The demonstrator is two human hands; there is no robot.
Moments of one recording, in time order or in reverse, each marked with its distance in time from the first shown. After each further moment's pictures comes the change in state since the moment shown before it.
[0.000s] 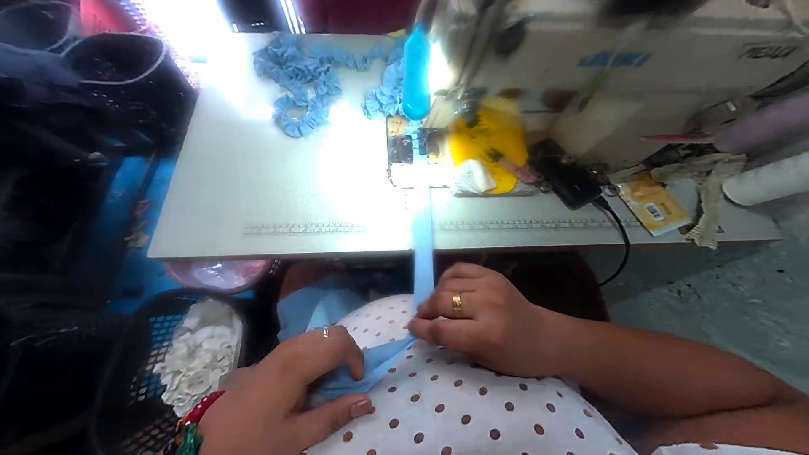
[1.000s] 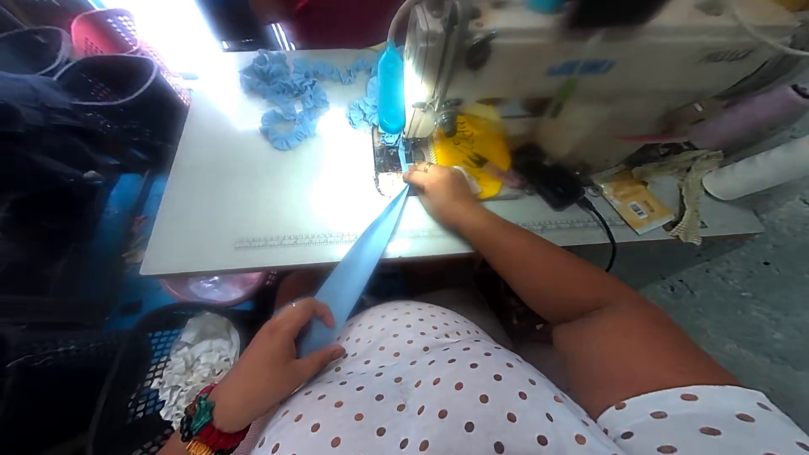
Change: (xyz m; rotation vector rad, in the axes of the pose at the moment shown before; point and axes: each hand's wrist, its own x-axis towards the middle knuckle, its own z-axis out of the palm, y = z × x) left_hand -0.002 -0.038 0.007 0.242 0.188 -0.378; right_hand 0.024 0.186 0.033 -0.379 0.066 0.539
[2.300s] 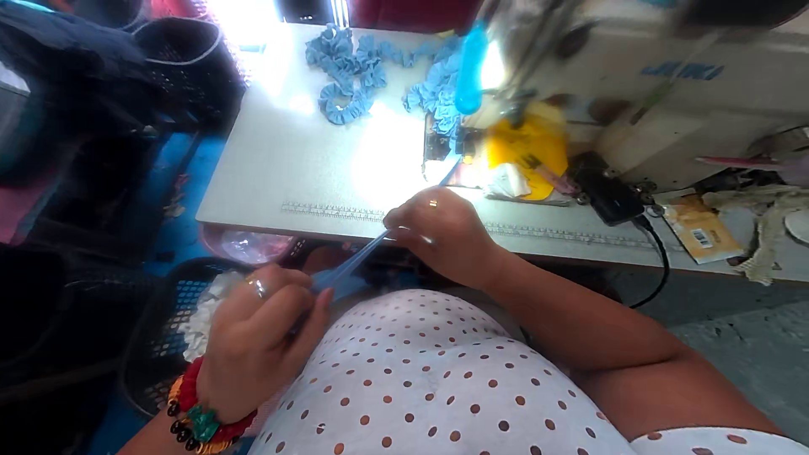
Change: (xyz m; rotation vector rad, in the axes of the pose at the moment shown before) left_hand -0.028 0.032 -0.031 0.270 0.545 0.338; right_hand -0.018 -0.140 -0.054 0.429 0.199 -0.465
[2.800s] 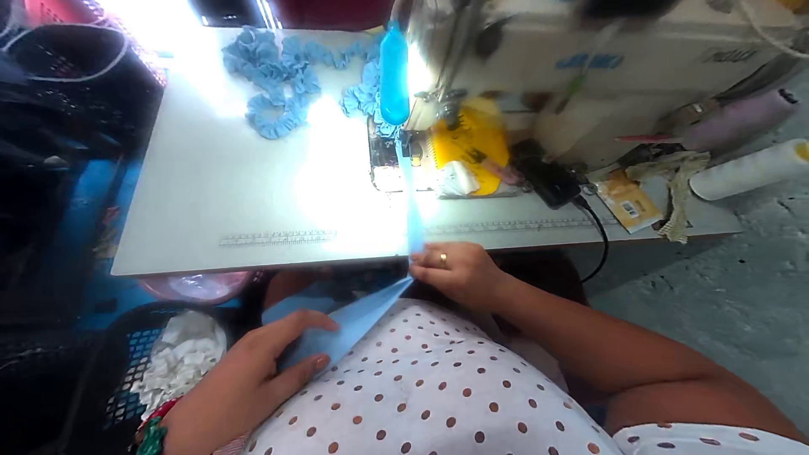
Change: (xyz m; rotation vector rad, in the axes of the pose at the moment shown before) left_hand 0.006 -0.031 0.029 -0.448 -0.662 -0.246; right_hand -0.119 0.033 -0.026 -0.166 -0.200 0.081
